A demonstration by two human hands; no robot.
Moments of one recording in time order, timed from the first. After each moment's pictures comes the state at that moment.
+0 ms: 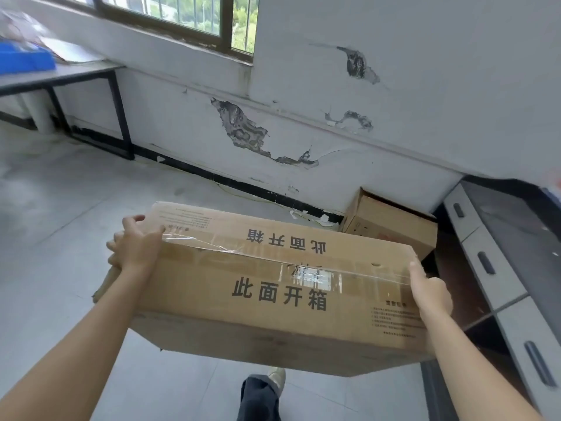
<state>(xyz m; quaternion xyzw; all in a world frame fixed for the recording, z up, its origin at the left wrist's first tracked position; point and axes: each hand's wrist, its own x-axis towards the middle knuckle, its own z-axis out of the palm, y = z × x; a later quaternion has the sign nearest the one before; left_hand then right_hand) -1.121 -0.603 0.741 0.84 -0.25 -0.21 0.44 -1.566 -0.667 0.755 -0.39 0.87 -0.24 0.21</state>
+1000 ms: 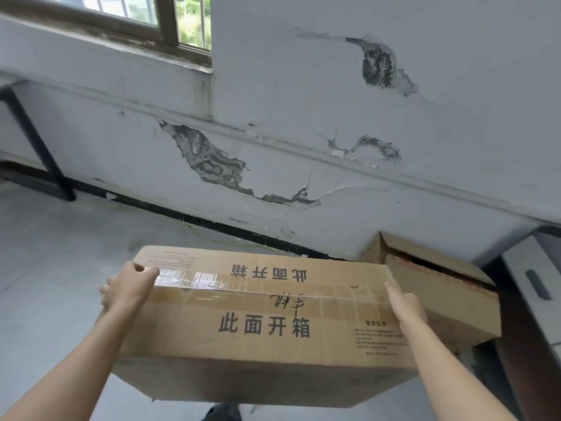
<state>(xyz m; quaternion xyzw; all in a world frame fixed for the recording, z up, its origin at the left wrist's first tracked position) -1.042 -1.176 0.662 0.89 -0.25 -0.28 0.25 -1.494 -1.233 0.682 -0.35 0.86 -0.19 0.31</state>
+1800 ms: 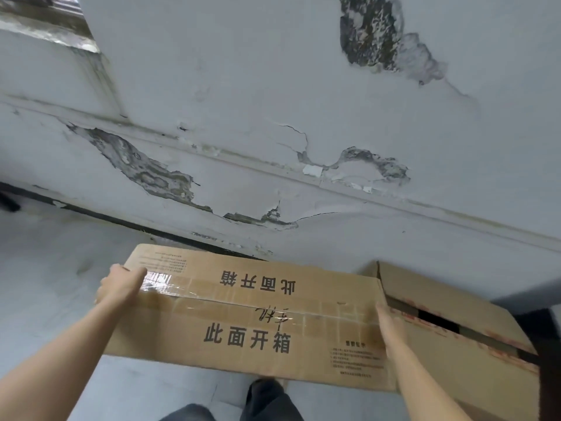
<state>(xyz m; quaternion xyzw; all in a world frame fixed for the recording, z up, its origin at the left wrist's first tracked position) -1.138 -1.528 0.602 0.92 -0.22 -0.29 0.15 -1.605 -1.545 0.593 -0.25 0.82 -0.24 0.45</state>
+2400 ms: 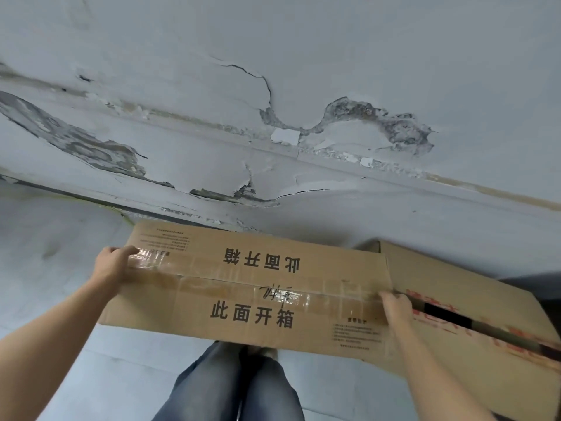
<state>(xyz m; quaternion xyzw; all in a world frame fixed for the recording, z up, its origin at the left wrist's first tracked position) -1.196 -1.661 0.514 0.88 -0.14 -0.36 0.27 -1.675 -1.664 0.492 -0.20 0.87 -0.16 0.41</state>
